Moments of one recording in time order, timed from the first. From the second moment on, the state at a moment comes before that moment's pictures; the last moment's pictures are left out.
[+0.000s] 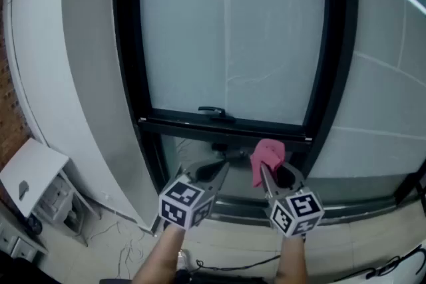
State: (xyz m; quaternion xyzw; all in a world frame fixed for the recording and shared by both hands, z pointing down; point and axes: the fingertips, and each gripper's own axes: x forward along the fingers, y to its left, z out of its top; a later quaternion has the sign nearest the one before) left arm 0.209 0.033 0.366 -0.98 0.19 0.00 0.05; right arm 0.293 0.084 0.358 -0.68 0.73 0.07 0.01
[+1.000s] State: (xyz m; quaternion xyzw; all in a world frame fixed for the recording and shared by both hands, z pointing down) left arm 0.265 -0.177 0.382 -1.00 0.06 -0.01 0.01; right arm 0.355 -0.102 0.368 -0.81 0.59 0.03 -0.03
